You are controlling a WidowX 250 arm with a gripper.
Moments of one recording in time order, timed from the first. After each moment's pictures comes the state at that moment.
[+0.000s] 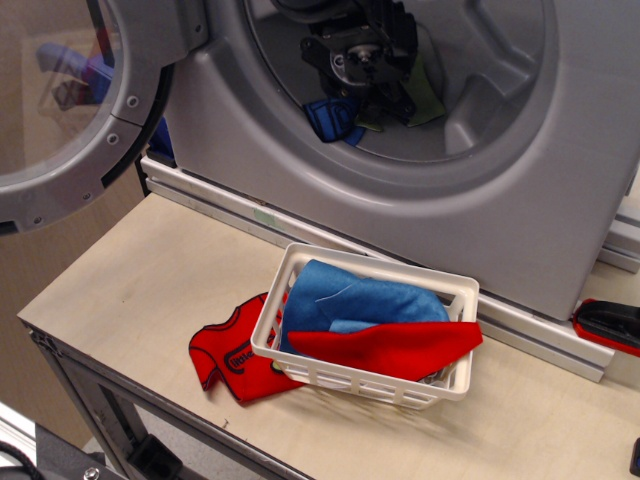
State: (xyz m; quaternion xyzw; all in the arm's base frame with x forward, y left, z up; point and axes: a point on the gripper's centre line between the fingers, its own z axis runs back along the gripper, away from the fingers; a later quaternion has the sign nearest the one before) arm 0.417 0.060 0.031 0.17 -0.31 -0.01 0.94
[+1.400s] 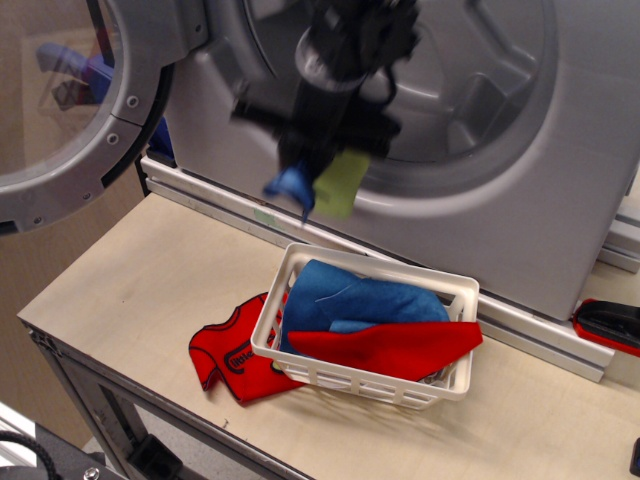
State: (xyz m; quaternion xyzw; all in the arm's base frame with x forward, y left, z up) arm 0.294 0.010 0.065 0.14 -0.15 0.18 0.96
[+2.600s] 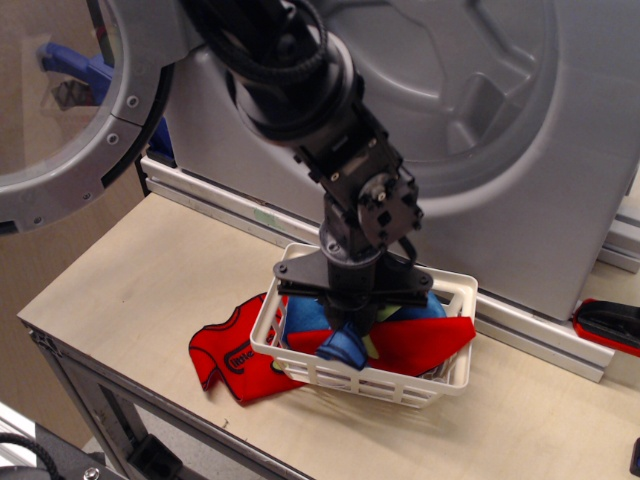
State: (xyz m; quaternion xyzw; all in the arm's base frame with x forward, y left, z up) arm 0.264 -0.036 -0.027 0.02 -0.11 0.19 0.98
